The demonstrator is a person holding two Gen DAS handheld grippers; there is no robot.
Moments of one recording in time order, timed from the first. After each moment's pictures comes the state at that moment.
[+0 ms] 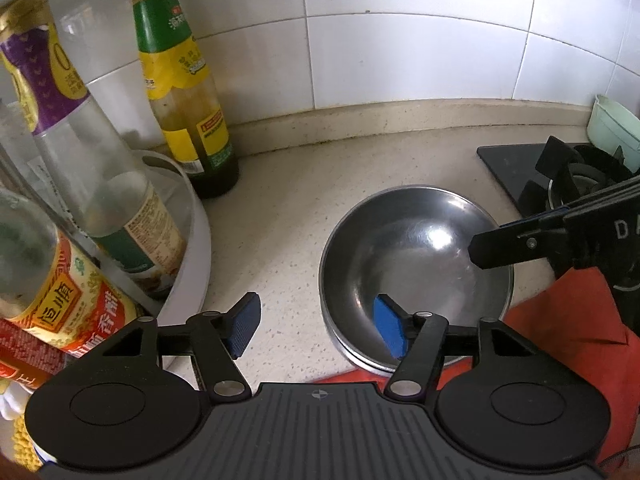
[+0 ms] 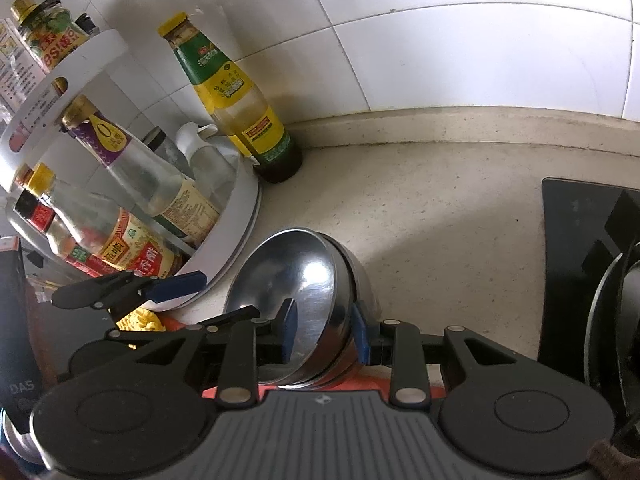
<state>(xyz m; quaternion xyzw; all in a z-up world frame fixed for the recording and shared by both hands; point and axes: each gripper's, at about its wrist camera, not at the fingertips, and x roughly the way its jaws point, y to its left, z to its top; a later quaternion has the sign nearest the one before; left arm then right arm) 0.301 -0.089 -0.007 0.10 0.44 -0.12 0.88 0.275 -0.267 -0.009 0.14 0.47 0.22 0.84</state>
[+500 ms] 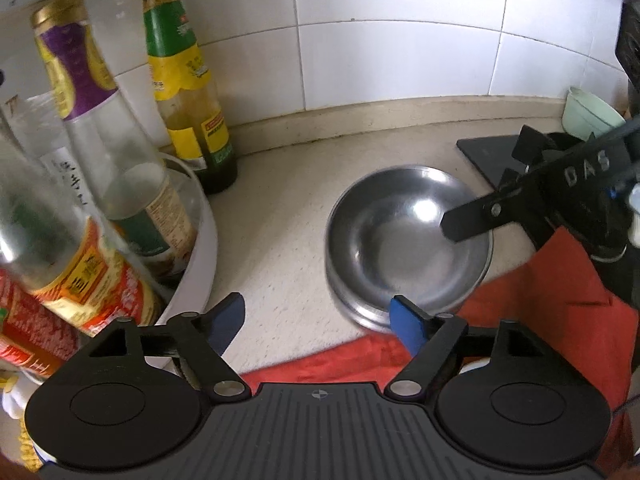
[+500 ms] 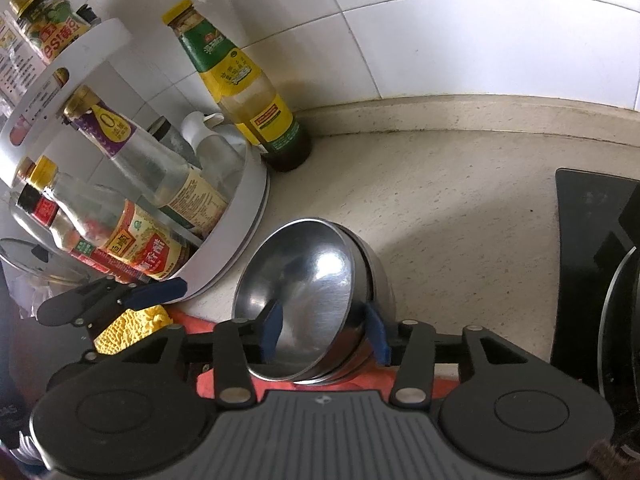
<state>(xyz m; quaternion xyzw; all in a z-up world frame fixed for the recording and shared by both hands) 0.272 -0.064 0.002 0.11 0.43 -0.15 0.88 0.277 -0.259 -0.011 0.14 0.49 0.23 0.83</state>
